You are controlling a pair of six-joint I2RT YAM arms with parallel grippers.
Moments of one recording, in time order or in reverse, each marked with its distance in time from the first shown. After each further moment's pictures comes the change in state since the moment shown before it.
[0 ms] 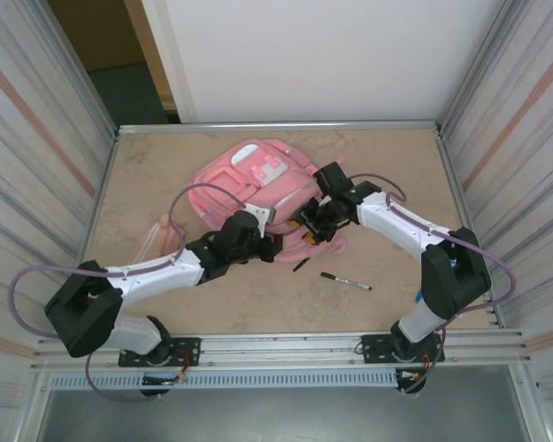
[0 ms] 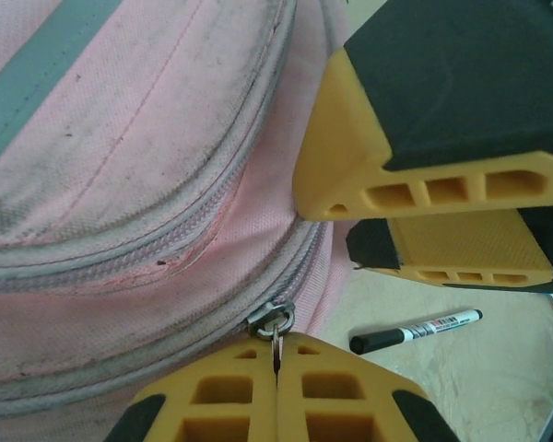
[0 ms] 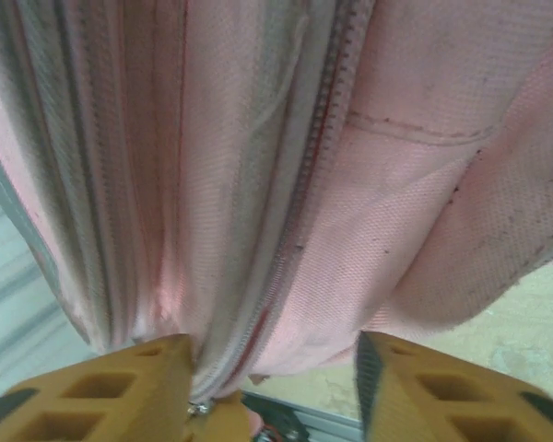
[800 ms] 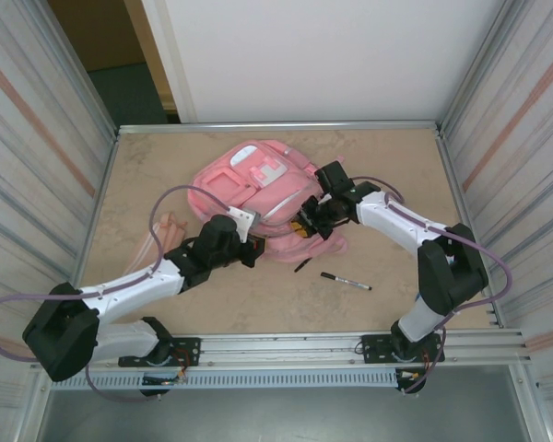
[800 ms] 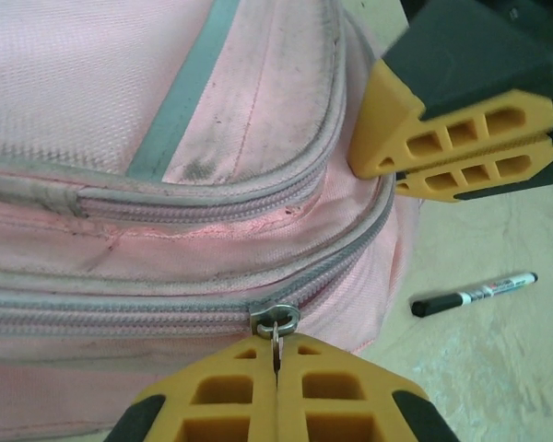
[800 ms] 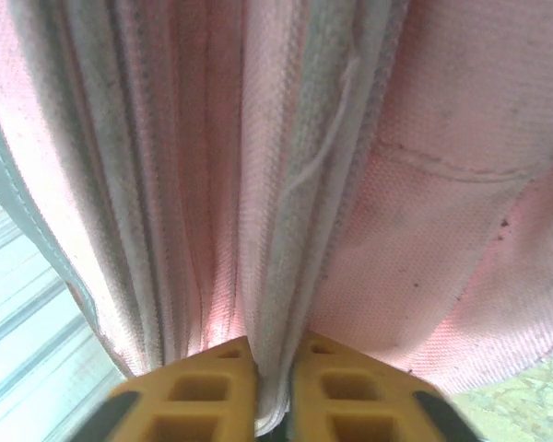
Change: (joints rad) left arm 0.083 -0.179 -0.120 -0.049 0.025 0.216; right arm -0.027 0.023 -0.012 0.063 -0.074 0.059
